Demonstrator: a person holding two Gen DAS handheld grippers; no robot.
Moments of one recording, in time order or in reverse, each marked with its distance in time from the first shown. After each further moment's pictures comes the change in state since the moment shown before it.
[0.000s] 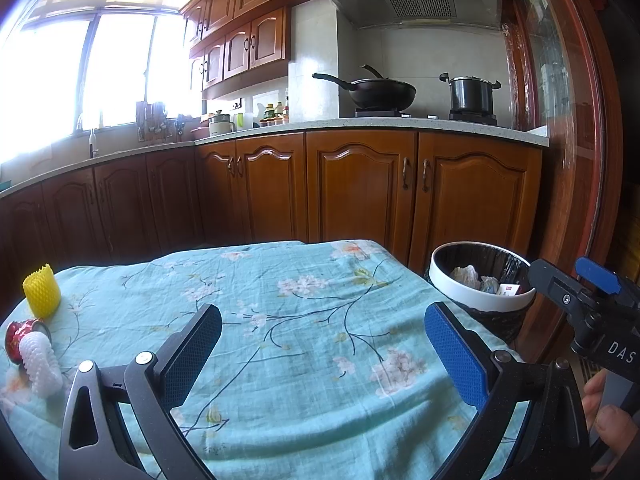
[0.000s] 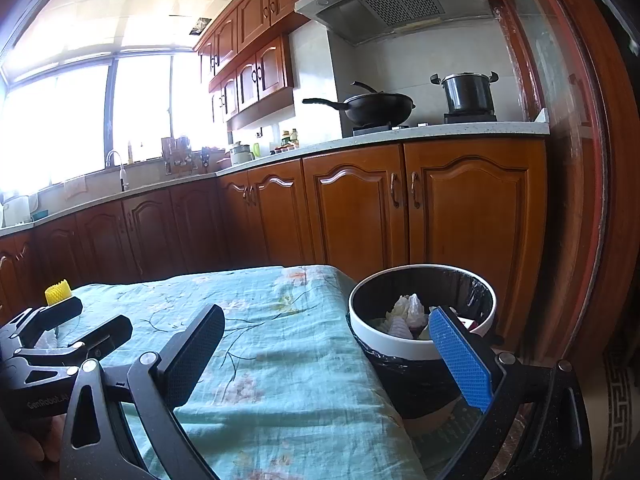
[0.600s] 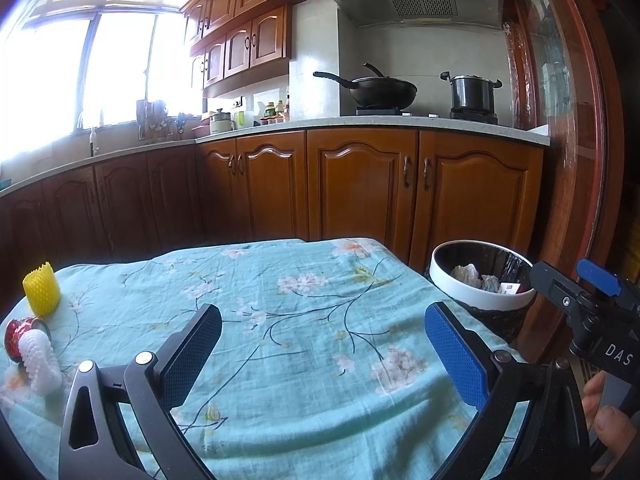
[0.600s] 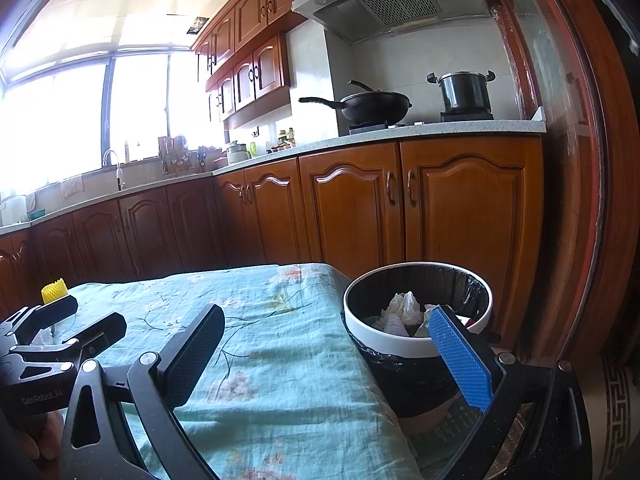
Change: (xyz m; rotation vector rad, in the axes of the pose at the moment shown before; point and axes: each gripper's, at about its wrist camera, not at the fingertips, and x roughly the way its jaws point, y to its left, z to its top) left arm 0.000 -0.002 0.000 -0.003 0.004 0.005; right arm 0.000 -0.004 -0.003 -0.002 0.001 -0.010
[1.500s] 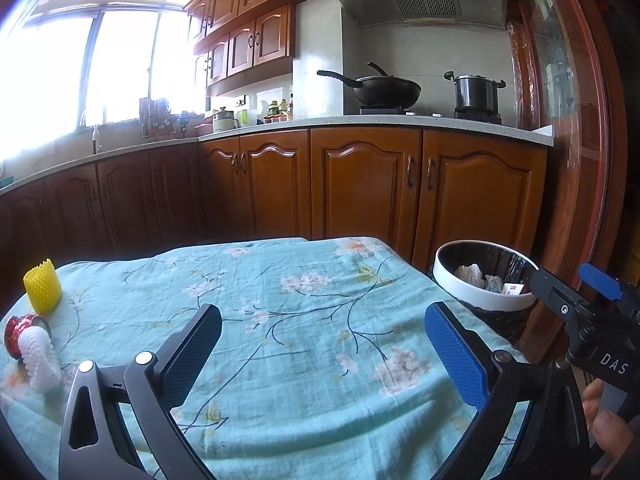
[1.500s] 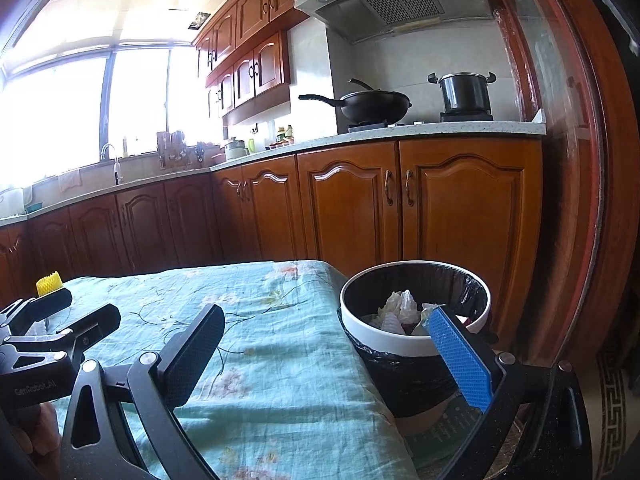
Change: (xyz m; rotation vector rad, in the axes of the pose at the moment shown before) left arm 0.001 -0.002 0.001 -0.010 0.003 0.017; right arm 0.003 0.000 -0.003 -0.017 0.005 -0.013
